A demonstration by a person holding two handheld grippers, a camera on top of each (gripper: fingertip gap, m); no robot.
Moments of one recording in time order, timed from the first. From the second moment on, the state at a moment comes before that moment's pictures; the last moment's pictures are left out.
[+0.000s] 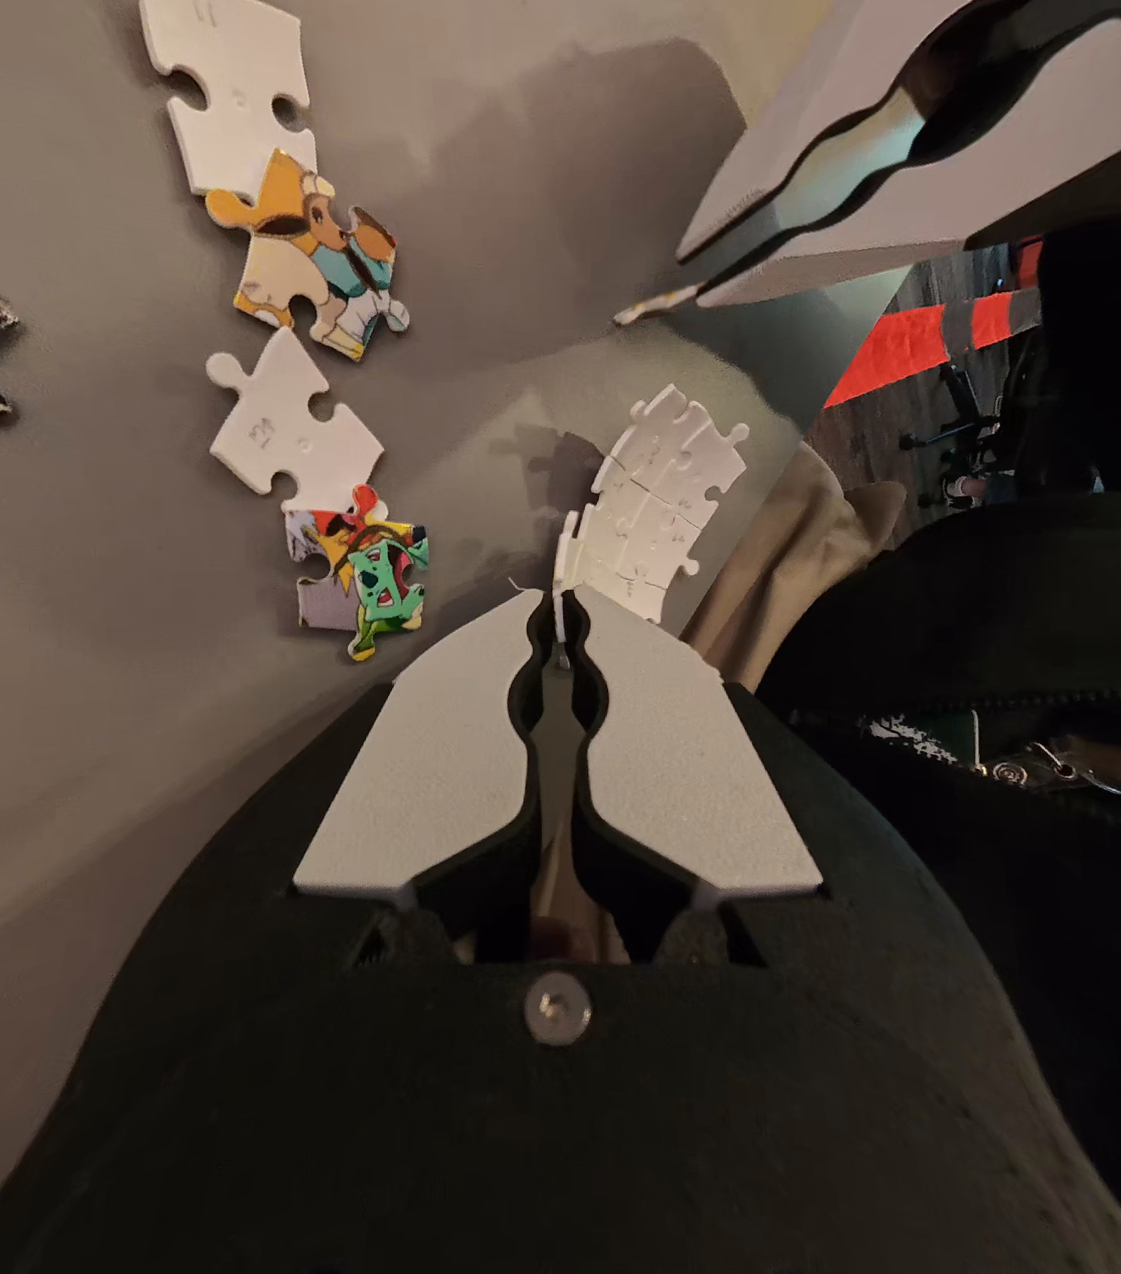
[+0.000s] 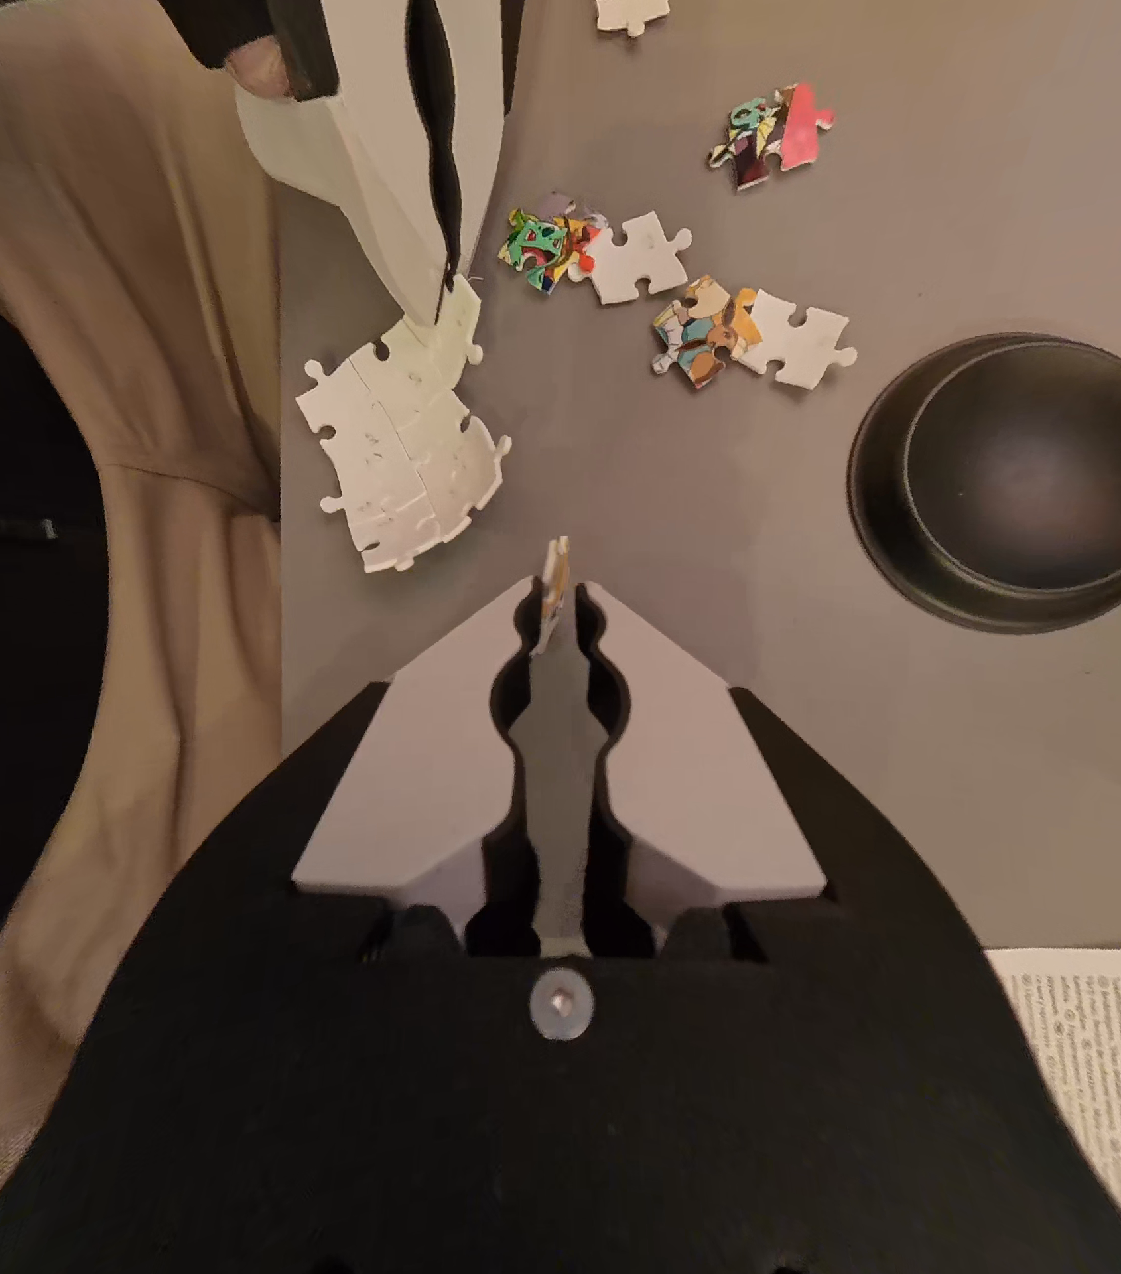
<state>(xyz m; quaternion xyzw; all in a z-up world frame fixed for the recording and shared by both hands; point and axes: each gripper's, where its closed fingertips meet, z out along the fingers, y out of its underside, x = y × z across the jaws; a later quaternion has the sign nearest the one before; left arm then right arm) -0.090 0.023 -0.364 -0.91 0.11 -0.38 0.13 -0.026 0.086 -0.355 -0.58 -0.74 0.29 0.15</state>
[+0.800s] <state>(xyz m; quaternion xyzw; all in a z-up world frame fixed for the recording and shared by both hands) -0.089 0.025 -0.366 -0.91 0.11 -0.39 0.13 -0.019 0.086 -0.375 -0.61 -0.75 0.20 0.17</state>
